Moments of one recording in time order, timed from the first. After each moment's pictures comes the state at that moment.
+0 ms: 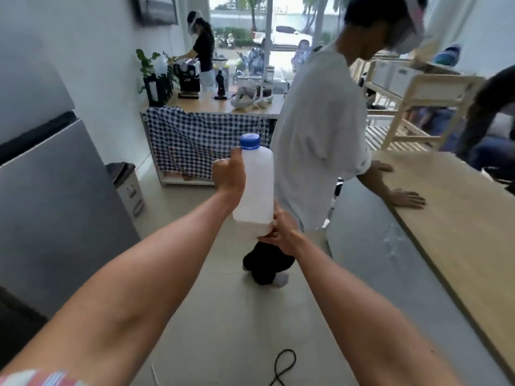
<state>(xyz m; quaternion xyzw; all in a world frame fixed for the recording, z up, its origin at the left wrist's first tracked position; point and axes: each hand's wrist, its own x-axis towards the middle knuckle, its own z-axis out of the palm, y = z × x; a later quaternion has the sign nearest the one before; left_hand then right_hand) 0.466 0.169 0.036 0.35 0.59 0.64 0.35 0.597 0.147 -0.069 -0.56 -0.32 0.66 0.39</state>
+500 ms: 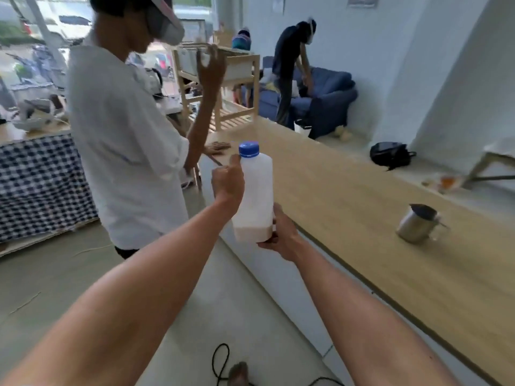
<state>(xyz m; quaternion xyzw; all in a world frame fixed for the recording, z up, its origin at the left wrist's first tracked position) 0.796 0.113 0.018 0.55 0.45 0.44 0.55 0.881 0.001 -0.069 -0.64 -0.11 0.50 0.57</state>
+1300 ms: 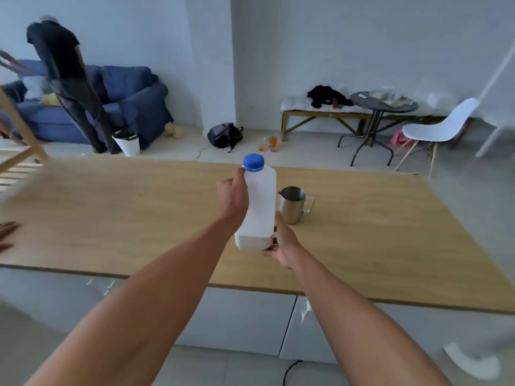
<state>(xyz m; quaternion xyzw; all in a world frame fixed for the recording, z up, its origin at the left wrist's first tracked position) 1.118 0.018 -0.011 0.67 0.19 0.18 0.69 1.108 -0.109 -0.101 -0.60 0.16 0.25 0.74</state>
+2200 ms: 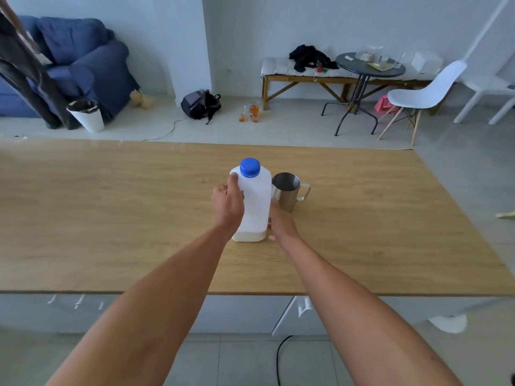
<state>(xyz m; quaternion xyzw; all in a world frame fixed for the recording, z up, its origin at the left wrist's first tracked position) 1.184 0.018 -0.086 0.67 0.20 0.12 0.71 1.172 -0.106 -0.126 -0.73 0.18 0.14 0.65</state>
